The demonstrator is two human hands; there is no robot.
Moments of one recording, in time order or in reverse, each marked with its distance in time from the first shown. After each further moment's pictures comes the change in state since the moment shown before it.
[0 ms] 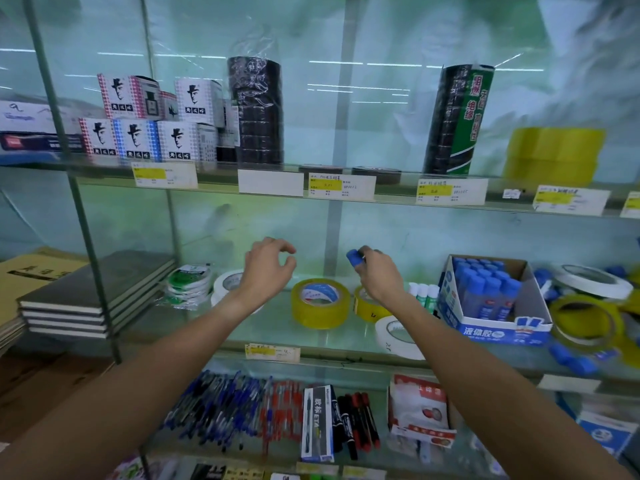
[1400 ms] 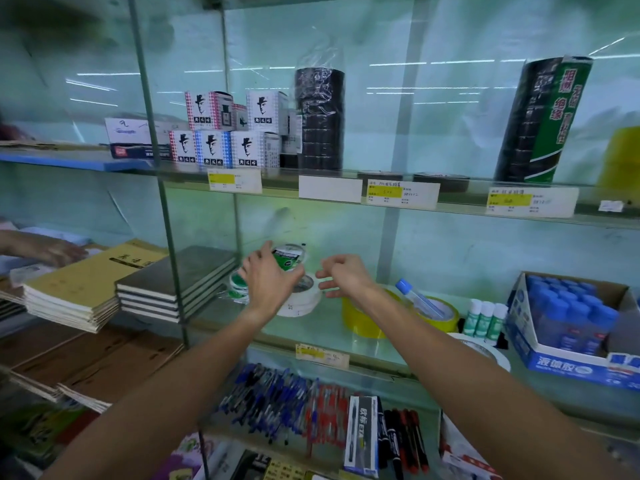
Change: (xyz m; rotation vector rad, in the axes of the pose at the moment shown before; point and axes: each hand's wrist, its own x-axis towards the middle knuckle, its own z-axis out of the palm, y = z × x) left_hand -0.020 -0.061 -0.030 0.199 0.283 -0.406; right_hand -0.009 -0.142 0.037 0.958 -0.426 0.250
